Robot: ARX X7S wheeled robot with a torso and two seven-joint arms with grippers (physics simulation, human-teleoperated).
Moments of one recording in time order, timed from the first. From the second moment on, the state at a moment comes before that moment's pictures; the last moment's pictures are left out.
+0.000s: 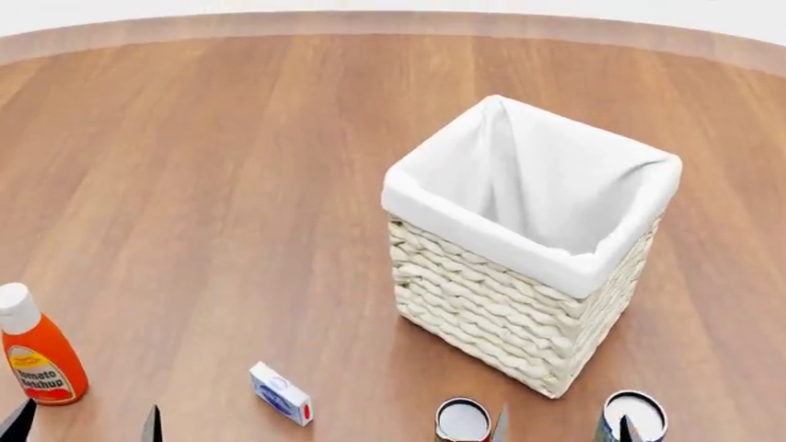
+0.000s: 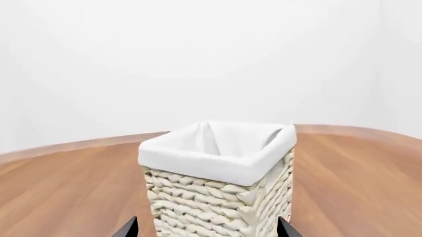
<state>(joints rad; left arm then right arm) 0.14 -0.14 0.07 0.43 -0.13 -0.17 -0.09 -0.15 0.14 -0.04 -0.39 0.20 0.06 0.14</state>
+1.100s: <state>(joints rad) 0.19 -0.21 0.00 0.63 -0.24 -0.22 -0.16 -0.16 0.18 -0.07 -0.44 0.15 0.05 0.23</state>
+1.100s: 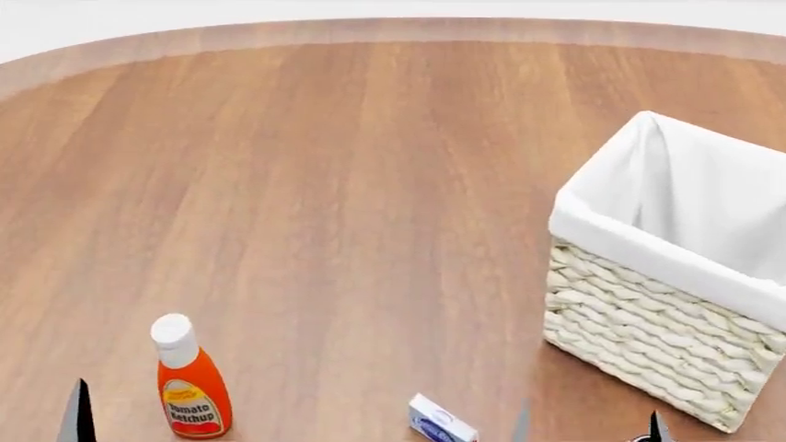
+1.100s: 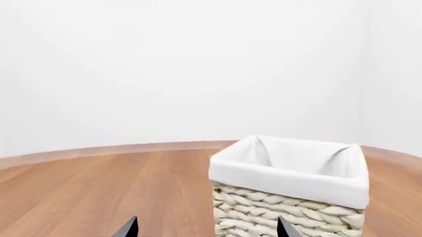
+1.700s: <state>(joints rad) 0.23 -0.25 -0.03 0.69 -0.34 -0.22 -0.18 -0.18 0.20 -0.04 -0.47 0.21 0.05 0.26</state>
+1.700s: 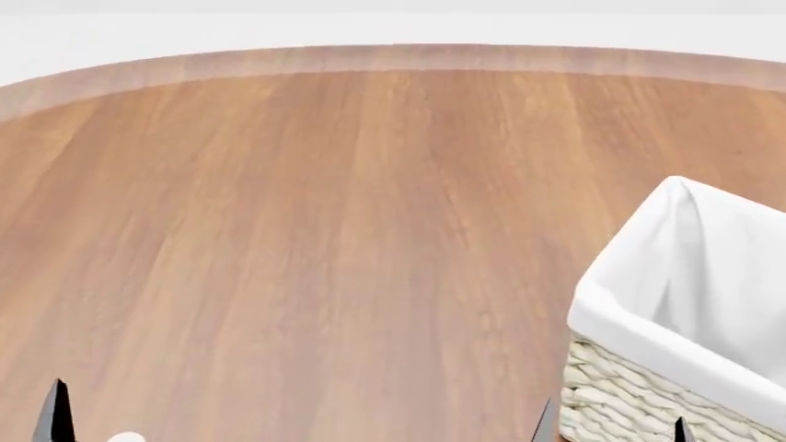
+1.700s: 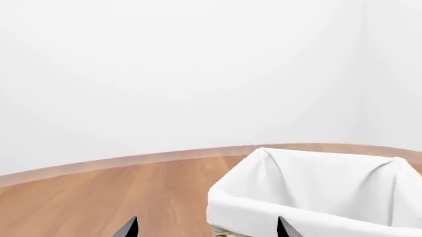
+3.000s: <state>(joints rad) 0.37 -0.34 -0.30 0.88 -0.63 -0.20 -0.24 -0.01 0.66 -0.28 -0.65 0.39 0.46 -0.25</state>
